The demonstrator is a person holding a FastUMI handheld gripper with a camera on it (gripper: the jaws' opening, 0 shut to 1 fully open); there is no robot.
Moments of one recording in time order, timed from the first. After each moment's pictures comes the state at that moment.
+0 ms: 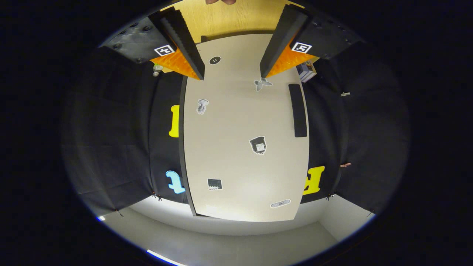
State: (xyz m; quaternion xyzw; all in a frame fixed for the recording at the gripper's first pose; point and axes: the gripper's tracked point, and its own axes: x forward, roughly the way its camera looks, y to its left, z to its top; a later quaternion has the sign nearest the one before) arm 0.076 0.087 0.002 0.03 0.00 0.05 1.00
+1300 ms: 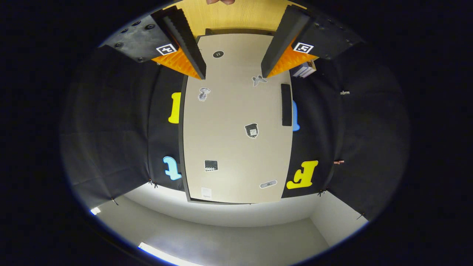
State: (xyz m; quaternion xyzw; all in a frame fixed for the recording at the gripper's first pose) arm 0.060 0.084 0.019 0.01 -0.03 0.06 1.00
